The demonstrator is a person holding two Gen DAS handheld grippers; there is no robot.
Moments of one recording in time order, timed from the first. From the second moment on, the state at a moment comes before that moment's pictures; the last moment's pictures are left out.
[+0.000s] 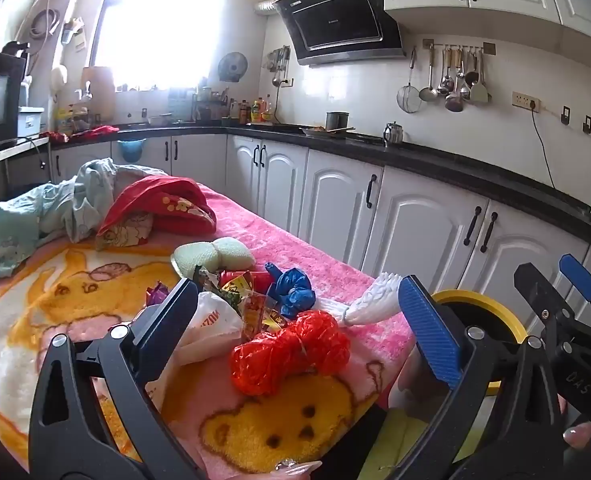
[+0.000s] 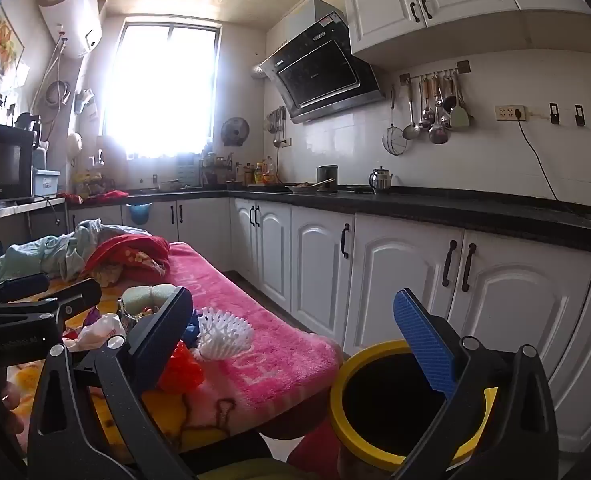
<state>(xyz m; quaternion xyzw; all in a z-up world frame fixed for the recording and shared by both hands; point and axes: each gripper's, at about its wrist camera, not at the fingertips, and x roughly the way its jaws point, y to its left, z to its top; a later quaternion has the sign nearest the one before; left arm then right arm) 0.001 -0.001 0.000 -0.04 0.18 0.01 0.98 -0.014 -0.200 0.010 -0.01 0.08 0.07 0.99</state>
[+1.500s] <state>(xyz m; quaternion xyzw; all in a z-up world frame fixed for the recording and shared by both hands) -0.006 0.004 0.009 -0.05 0.17 0.01 0.98 -0.014 -0.202 0.009 -0.01 0.08 0.07 0.99</state>
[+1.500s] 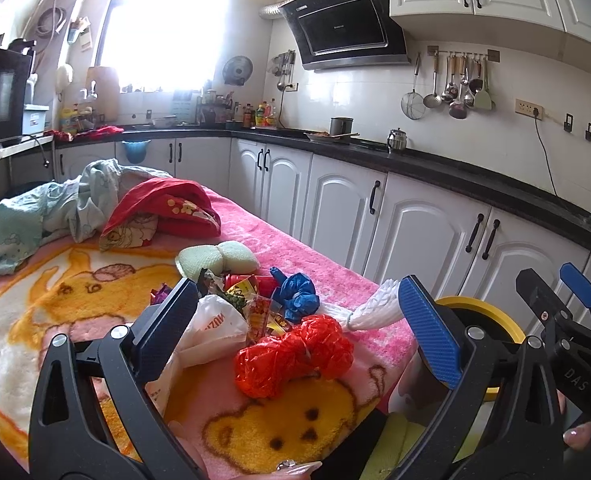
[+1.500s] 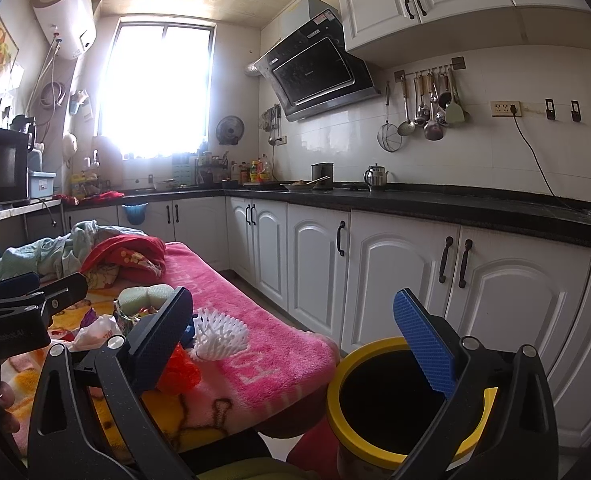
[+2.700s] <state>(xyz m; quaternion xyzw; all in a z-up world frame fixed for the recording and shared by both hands) -0.001 0.057 0.006 -0.09 0.17 0.06 0.98 0.007 -0.171 0.009 -0.04 0.12 0.15 0.98</state>
